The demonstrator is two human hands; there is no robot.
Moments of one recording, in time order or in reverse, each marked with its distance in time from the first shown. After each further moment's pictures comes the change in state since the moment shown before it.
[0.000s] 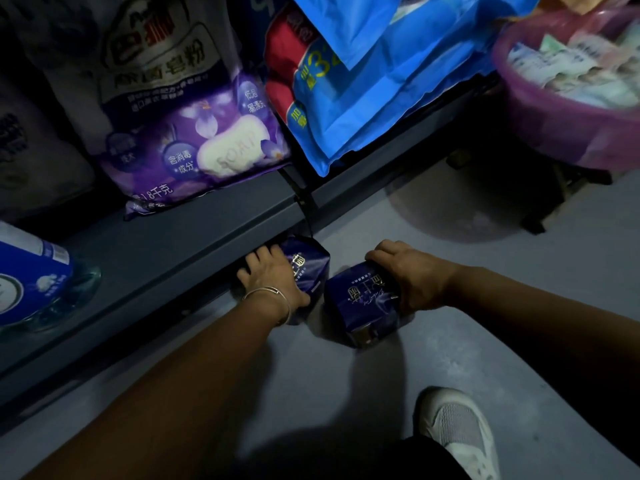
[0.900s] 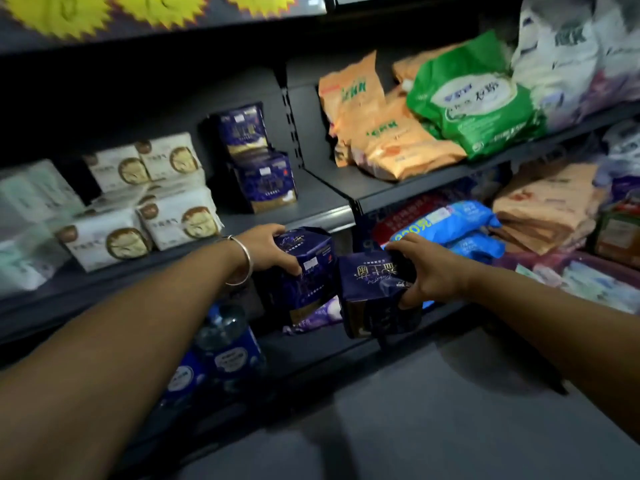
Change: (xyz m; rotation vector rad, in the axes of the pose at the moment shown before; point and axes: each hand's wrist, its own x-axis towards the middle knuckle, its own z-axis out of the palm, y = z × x) left_hand -0.231 -0.140 -0.357 -0.635 0.260 0.197; right_hand -0.151 -0.196 -0.246 0.037 0.574 -0.168
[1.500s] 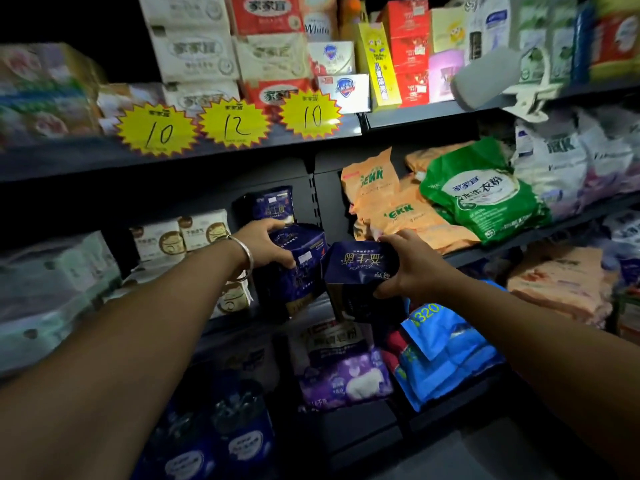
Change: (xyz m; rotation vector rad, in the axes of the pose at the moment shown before) left_hand 0.008 0.031 -0.121 -0.075 0.265 0.150; right_hand 0.068 -0.082 -0.082 0.028 0.333 -0.034
